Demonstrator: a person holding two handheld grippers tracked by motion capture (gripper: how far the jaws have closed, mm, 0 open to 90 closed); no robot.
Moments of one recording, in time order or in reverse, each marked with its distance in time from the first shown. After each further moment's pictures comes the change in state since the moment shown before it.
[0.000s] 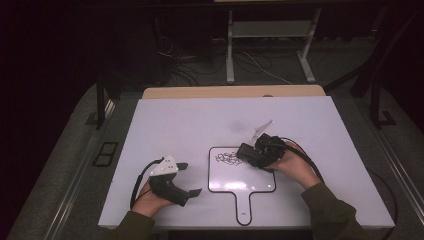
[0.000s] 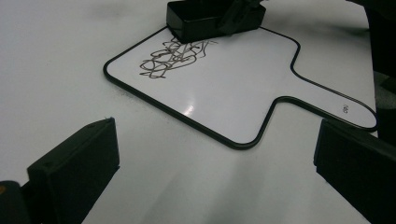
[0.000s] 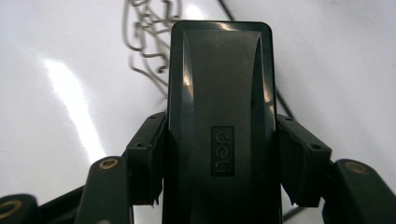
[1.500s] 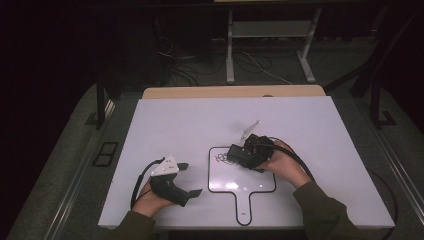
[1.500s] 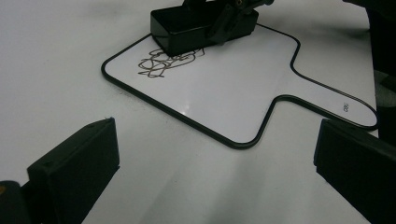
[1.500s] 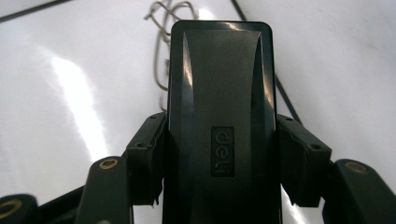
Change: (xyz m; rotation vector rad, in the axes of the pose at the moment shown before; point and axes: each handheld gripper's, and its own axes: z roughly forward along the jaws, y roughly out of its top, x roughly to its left) left arm 0.000 0.000 0.001 0.010 -0.003 0.008; right arm 0.019 0.027 0.013 0.009 0.018 -0.090
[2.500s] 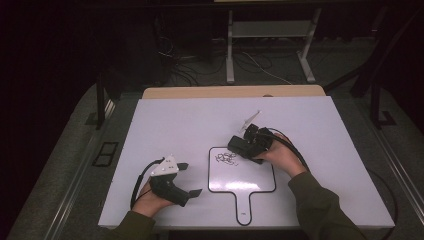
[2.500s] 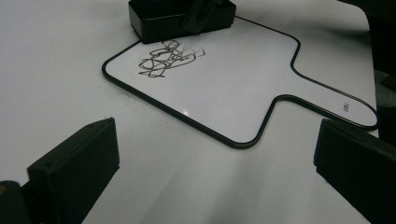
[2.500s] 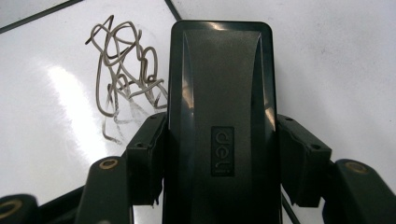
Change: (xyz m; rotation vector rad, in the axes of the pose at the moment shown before) left arm 0.000 0.000 0.000 -0.003 0.002 0.000; right arm -0.031 0.008 0.007 0.000 0.000 0.100
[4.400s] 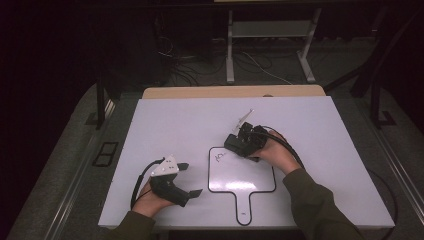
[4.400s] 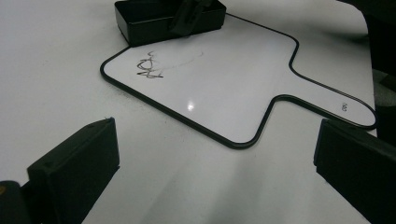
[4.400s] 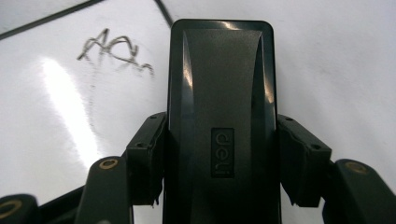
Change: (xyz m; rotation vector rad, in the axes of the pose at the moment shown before) left arm -0.001 0.000 0.000 0.003 -0.002 0.002; right arm 0.005 0.015 0.006 0.025 -0.031 -0.039
